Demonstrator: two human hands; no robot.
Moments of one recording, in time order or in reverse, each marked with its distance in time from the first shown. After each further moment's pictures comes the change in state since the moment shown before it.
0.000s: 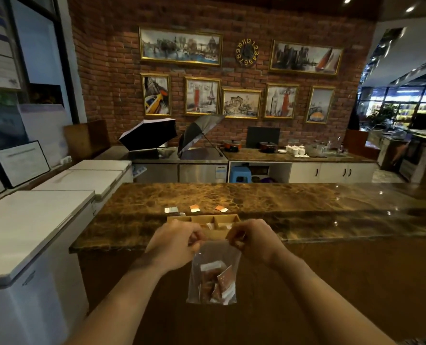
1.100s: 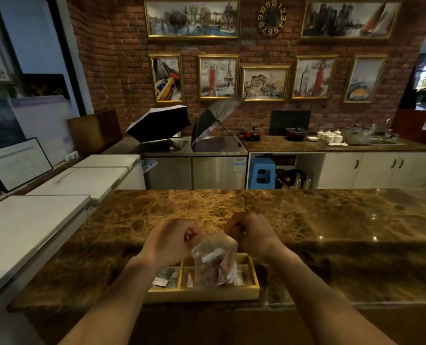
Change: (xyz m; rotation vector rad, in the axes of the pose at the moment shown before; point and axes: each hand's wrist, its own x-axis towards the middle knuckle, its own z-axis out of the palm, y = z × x) left_hand 0.280 -0.090 0.080 0.064 0.004 -0.076; right_hand 0.285 0.156 0.023 0.131 -0.020 -0.022
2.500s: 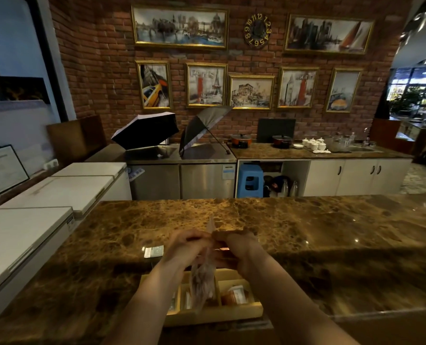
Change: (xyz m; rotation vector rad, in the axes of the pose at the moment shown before) left_hand 0.025 0.020 0.008 -1.026 -0.003 -0.546; right_hand 0.024 -0.050 0.029 1.069 0.053 0.734
